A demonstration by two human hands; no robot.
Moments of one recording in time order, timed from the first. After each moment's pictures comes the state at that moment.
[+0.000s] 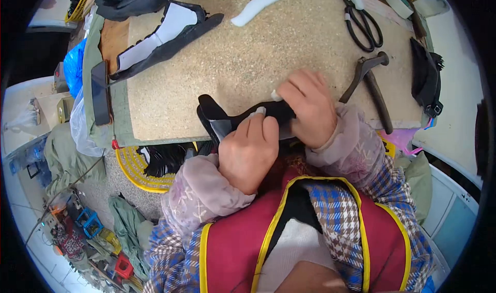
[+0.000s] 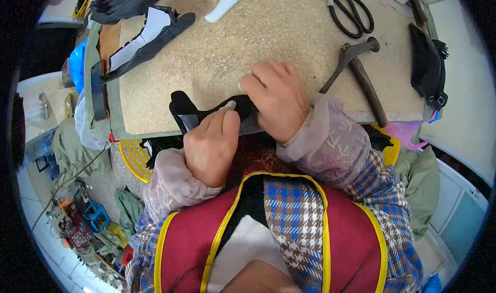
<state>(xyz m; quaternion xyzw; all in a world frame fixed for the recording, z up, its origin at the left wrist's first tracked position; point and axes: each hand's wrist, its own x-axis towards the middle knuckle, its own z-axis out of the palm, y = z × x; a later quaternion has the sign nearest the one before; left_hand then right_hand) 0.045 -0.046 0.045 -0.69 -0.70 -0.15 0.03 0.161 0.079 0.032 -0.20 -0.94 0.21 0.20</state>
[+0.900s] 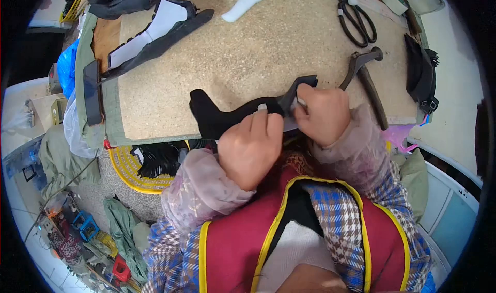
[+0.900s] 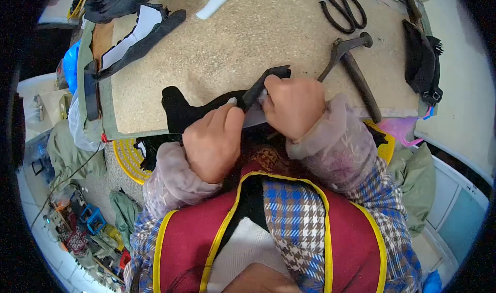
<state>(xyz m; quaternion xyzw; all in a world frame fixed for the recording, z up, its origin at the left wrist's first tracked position) 0.056 -0.042 0.045 -0.70 -0.69 -0.18 -0.05 0.189 0.076 0.033 -0.34 -0.92 0.16 0.10</state>
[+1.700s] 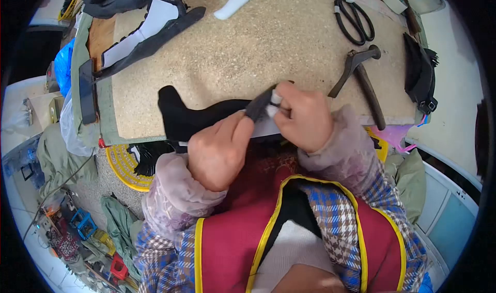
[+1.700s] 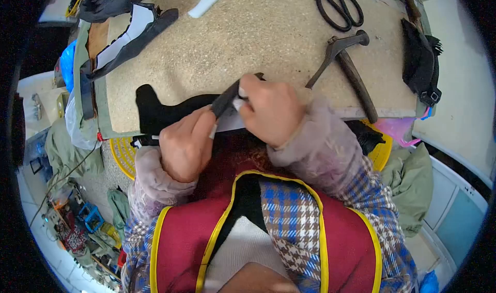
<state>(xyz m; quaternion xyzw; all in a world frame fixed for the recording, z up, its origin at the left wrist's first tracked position) 0.028 -0.054 0.046 -0.70 -0.67 -0.24 -0.07 0.175 0.062 0.030 -0.34 -0.86 0.34 0.15</state>
